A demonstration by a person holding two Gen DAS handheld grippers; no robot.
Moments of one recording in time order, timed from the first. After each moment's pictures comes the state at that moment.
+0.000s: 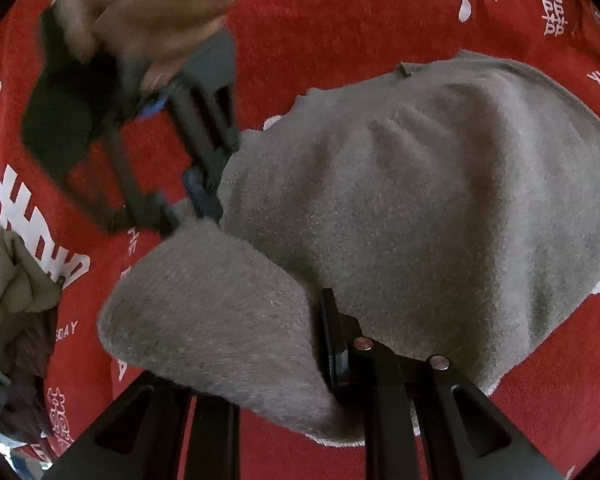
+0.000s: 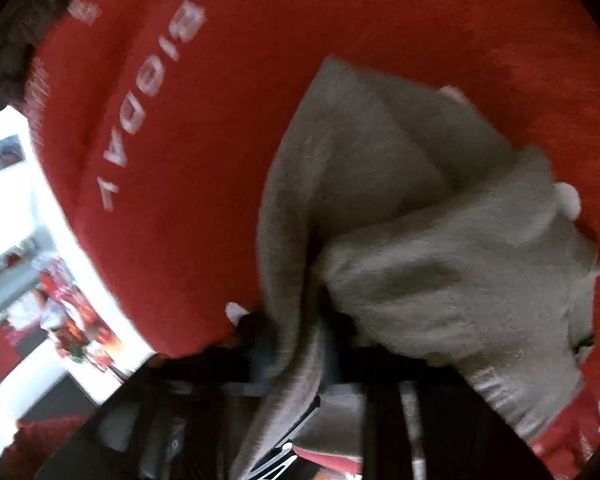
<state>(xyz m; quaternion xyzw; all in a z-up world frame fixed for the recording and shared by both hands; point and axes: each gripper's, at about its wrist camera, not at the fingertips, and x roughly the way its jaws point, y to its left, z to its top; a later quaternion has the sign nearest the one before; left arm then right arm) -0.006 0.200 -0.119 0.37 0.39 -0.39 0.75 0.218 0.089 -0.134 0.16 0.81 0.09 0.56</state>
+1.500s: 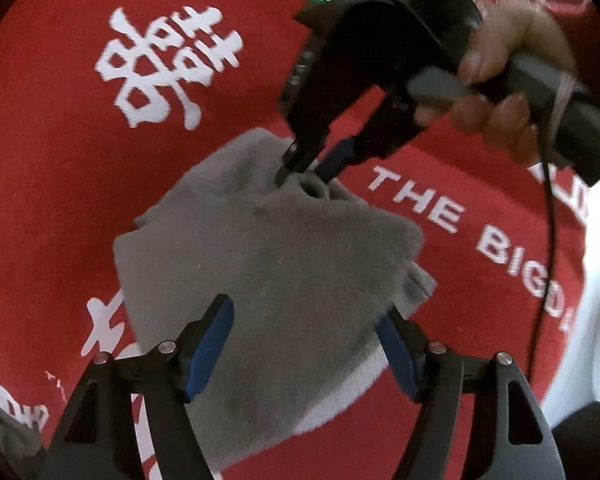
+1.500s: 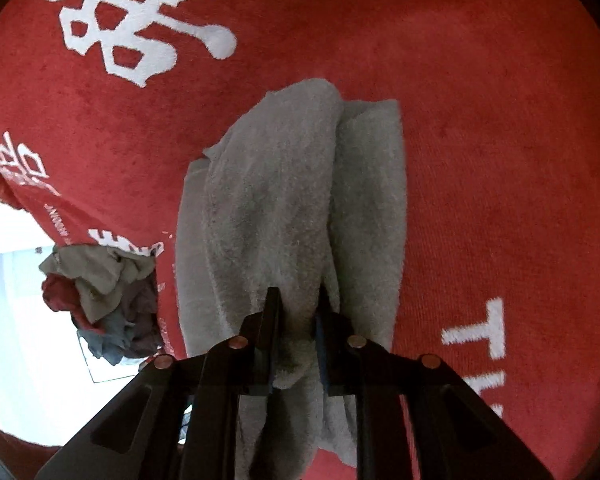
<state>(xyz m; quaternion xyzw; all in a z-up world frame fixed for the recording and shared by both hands) -0.179 0.071 -0.047 0.43 0.29 -0.59 0.62 -0.202 -0.189 -0.105 0.59 0.42 -0.11 0.68</state>
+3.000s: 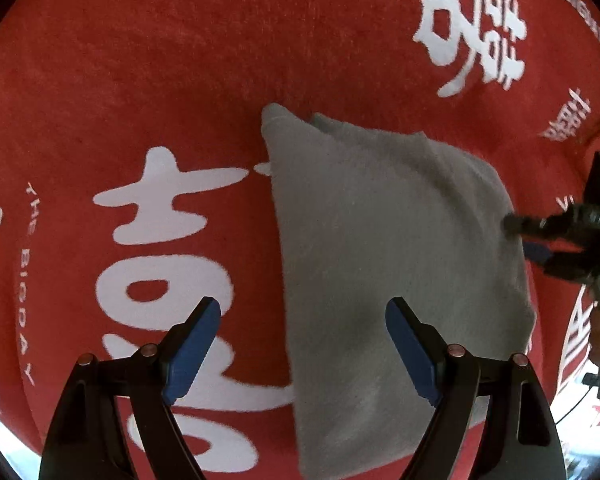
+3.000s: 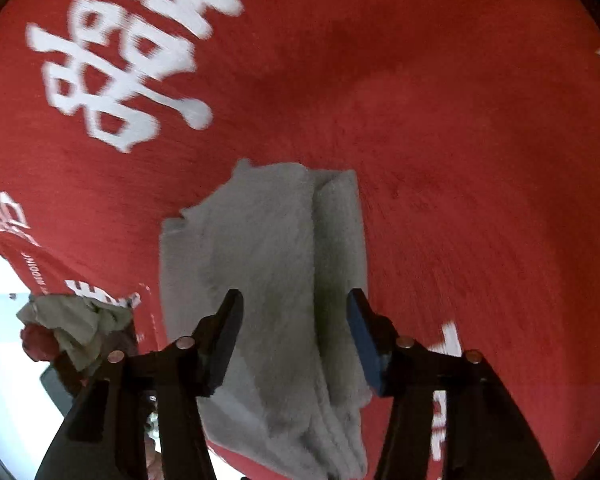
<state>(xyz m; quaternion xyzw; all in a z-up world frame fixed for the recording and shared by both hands) -0.003 0.041 -0.079 0.24 0.55 -0.41 0.68 -0.208 -0.198 -0.091 0.58 0.41 -0.20 0.67</state>
